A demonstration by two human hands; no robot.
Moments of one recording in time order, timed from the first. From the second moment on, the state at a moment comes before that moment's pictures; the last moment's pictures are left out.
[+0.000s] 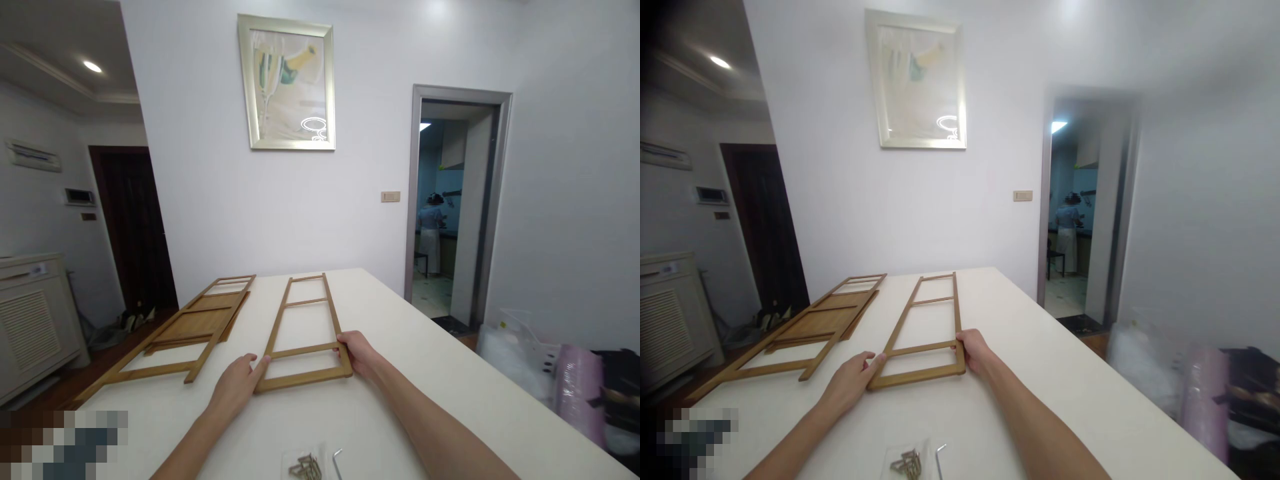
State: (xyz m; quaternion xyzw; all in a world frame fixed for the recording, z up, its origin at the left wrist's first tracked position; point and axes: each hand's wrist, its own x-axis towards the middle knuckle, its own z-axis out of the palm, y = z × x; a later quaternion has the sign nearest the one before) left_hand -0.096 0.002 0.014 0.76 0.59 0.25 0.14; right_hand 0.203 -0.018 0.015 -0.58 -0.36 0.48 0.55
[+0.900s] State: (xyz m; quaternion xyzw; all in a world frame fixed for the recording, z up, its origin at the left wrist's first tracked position) left_hand -0.104 -0.001 0.019 0.76 0.63 0.13 0.11; right_hand 0.206 -0.040 0.014 -0.75 -0.60 0.08 0.28
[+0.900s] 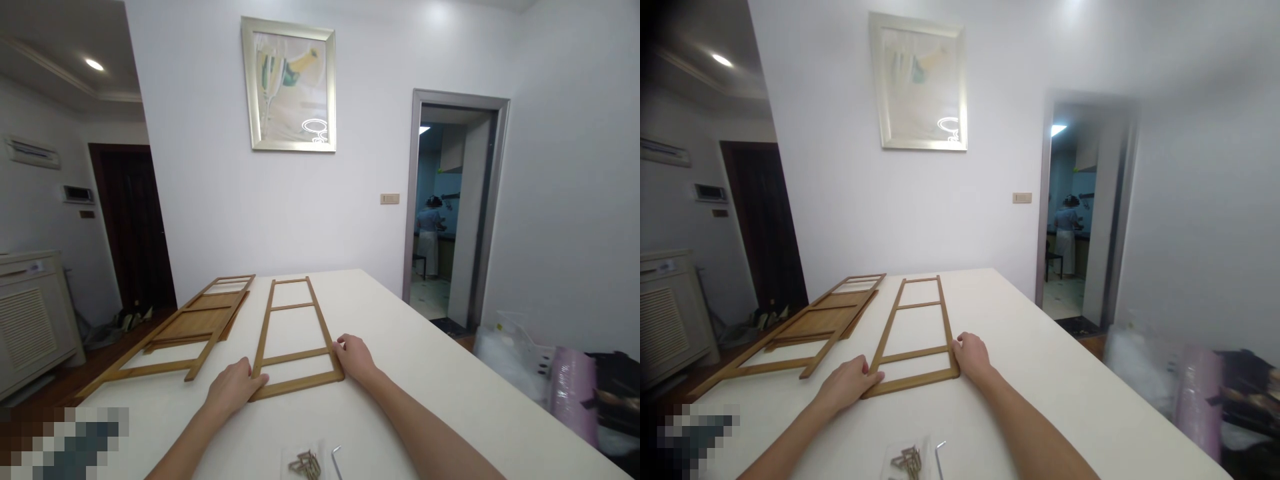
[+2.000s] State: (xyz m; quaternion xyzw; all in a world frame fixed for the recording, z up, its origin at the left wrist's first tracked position) left_hand -0.050 -0.067 0.087 0.50 0.06 0.44 0.74; right_hand 0.181 -0.031 0.014 -0.72 -0.61 0.15 0.29
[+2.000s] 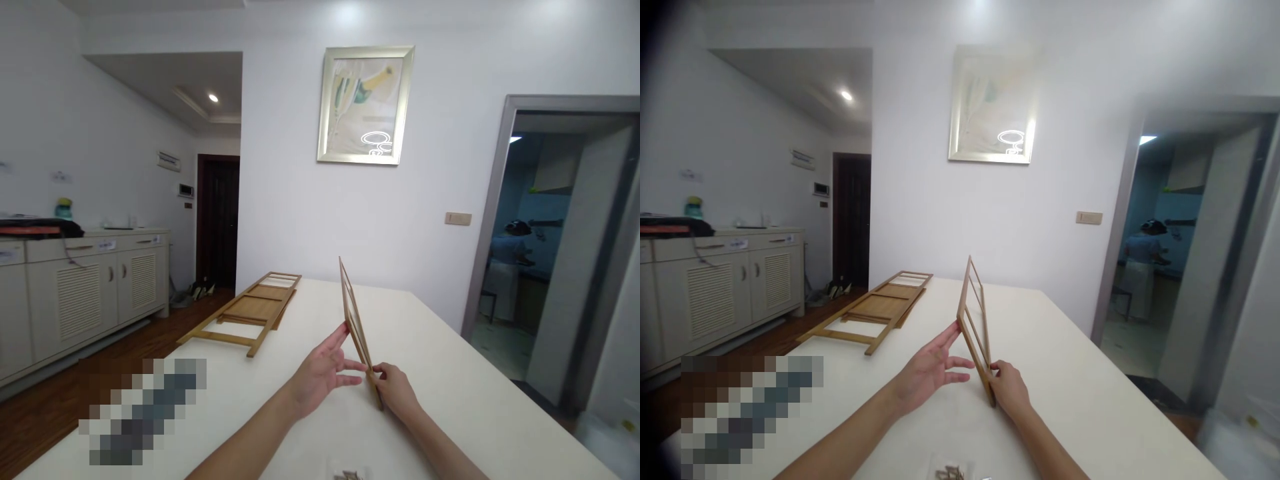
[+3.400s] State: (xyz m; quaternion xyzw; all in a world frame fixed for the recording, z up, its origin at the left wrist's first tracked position) left_hand -0.147 0.009 0.040 0.64 0.73 0.16 -0.17; right_hand 0.169 -0.048 0.013 -0.71 -0.67 0.04 0.23
